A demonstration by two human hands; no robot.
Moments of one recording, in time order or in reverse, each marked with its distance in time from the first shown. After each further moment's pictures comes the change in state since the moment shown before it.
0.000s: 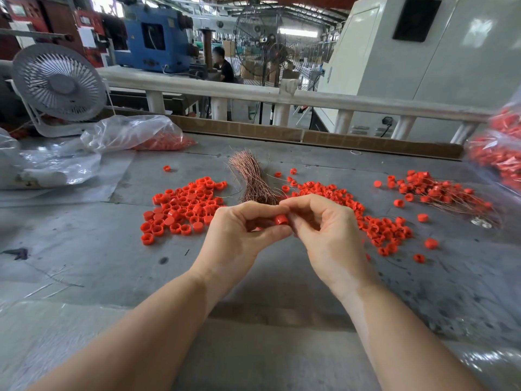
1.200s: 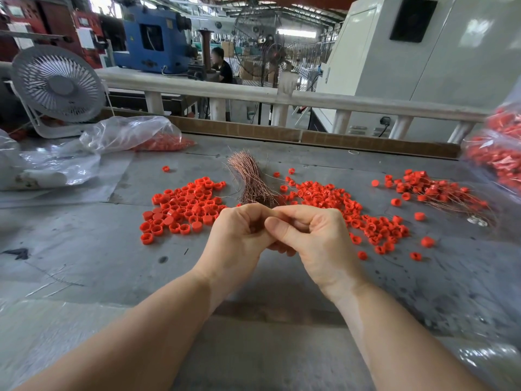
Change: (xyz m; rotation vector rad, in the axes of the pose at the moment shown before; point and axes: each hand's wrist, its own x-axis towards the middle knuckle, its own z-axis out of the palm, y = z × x) left_hand -0.003 -0.001 -0.001 0.094 -0.081 0.094; right_hand -0.008 -0.007 0.005 0.263 -0.153 0.095
